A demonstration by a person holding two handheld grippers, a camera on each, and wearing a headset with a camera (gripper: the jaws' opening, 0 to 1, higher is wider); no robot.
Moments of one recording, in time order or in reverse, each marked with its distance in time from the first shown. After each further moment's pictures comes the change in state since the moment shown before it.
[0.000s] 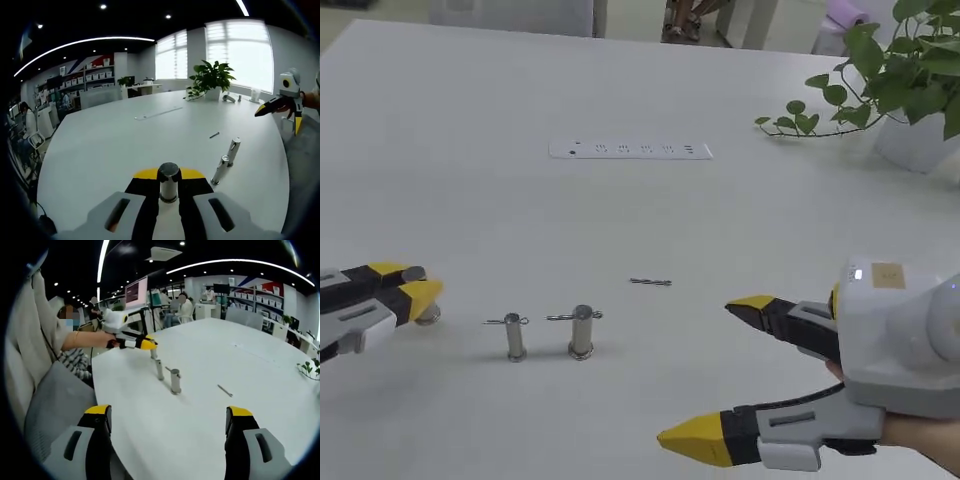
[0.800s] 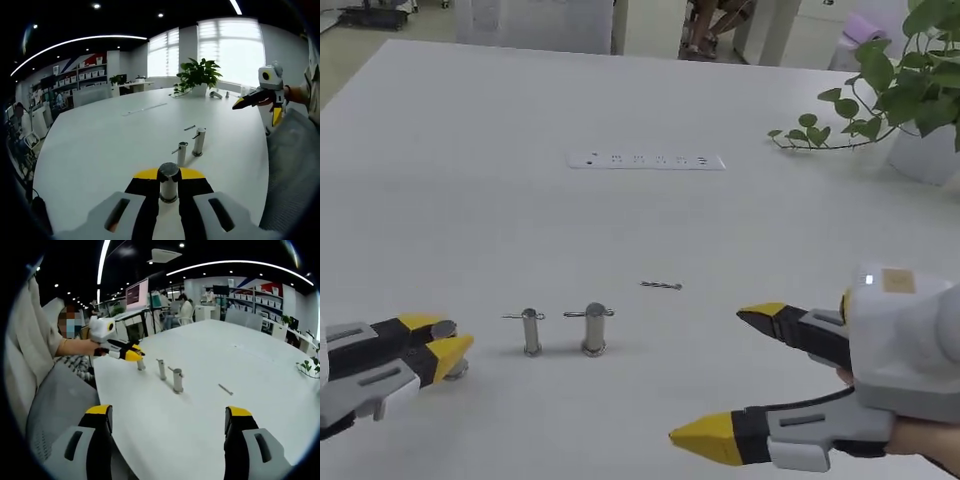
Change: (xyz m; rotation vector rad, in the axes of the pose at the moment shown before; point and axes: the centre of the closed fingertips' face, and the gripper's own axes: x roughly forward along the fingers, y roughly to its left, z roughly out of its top) left arm -0.033 -0.060 -0.016 0.015 0.022 -0.067; right arm -0.008 0.007 -0.002 0.009 -0.018 -0.002
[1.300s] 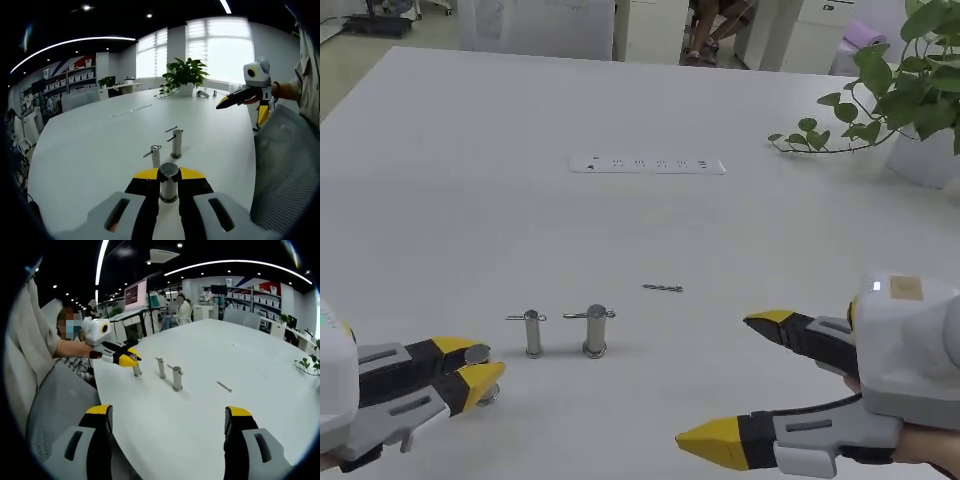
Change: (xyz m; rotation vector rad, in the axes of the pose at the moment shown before) left arm 0.005 -0.041 0.004 0.043 0.000 -0.095; right arm -0.005 0.001 -0.005 0.011 0.001 -0.012
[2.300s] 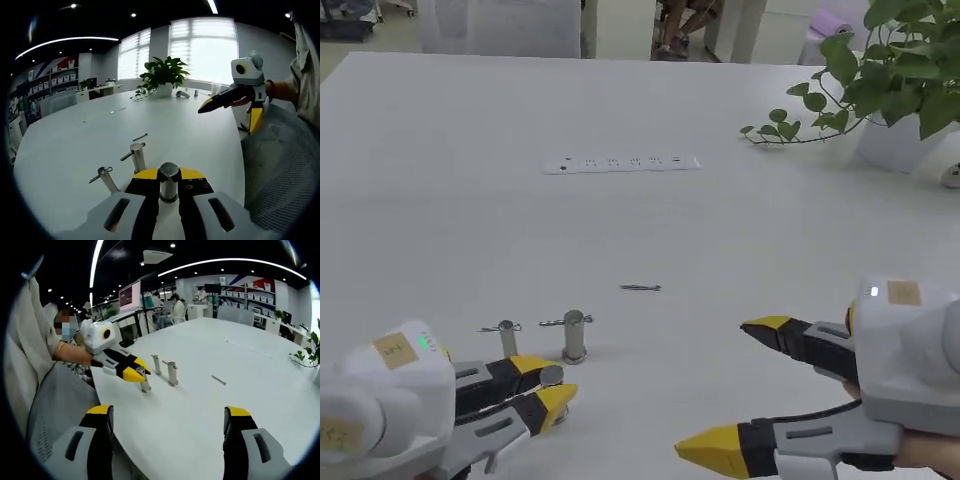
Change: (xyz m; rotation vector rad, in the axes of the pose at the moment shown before) left arm 0.058 -0.058 0.014 0.030 -0.010 -0.154; right arm -0.012 -0.006 -0.011 0.038 -0.003 -0.037
